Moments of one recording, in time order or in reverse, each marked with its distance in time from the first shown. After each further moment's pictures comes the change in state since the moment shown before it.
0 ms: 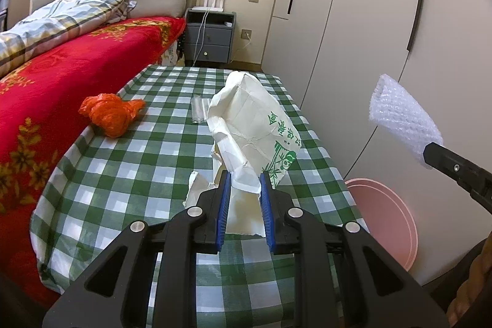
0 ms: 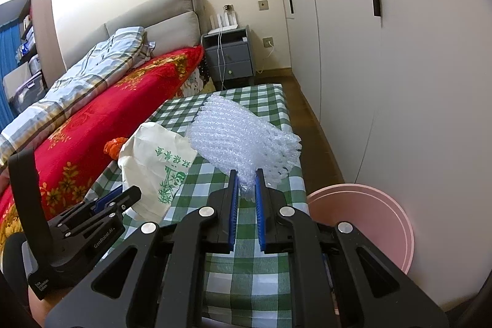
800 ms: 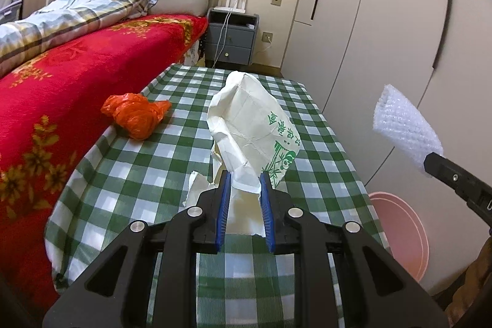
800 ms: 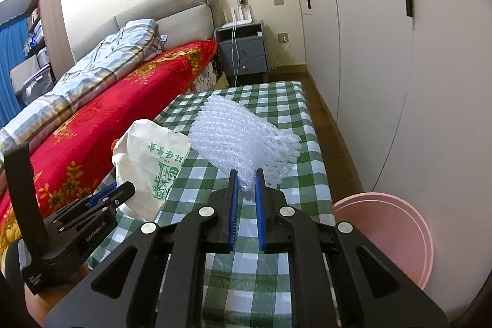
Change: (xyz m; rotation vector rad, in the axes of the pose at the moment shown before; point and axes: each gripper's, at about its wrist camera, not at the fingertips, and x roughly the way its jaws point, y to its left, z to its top) left arm 0.002 0.033 0.014 -0.051 -0.004 0.065; right arm 0.030 0.018 0.009 -0.030 0.023 0.054
